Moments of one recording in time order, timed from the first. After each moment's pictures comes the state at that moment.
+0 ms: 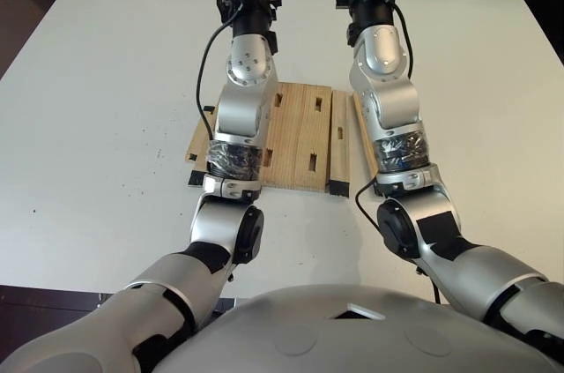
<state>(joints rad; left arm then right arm) -0.70 -0.11 0.03 0.20 0.03 0.23 0.27 -0.76 0.11 0.00 0.31 -0.08 0.14 -0.24</state>
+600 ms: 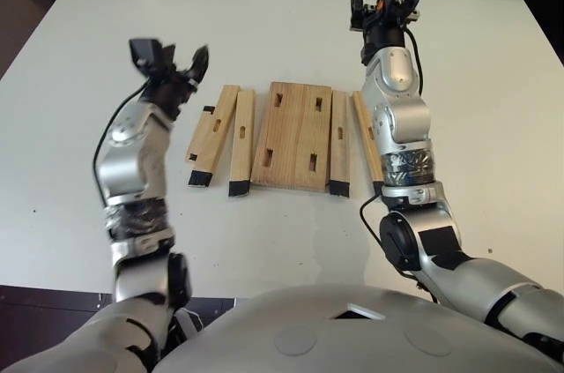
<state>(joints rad) -0.23 0.39 0.31 0.01 -0.33 0.41 -0.39 -0.65 0.11 -0.07 0.21 0.02 0.20 -0.19</state>
